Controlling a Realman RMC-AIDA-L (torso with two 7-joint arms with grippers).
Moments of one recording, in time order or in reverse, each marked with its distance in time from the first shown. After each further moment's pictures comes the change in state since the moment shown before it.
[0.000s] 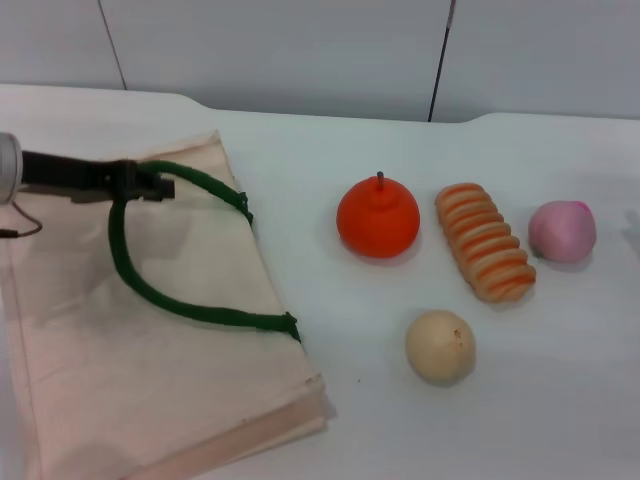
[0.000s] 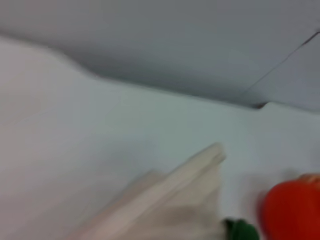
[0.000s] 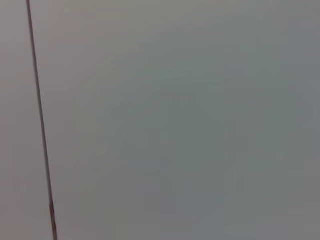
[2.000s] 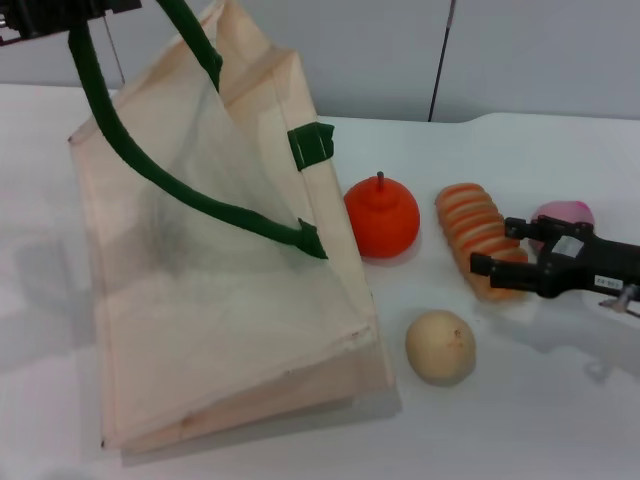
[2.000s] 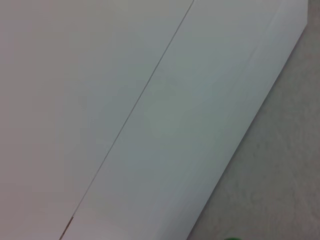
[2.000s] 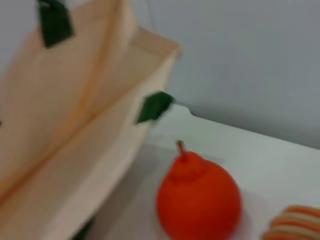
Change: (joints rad) left arm 0.094 0.097 0.001 -0.015 -0.593 0.557 0.239; right arm 0.104 -0.012 -1.142 -0.388 -0.028 0.162 0.854
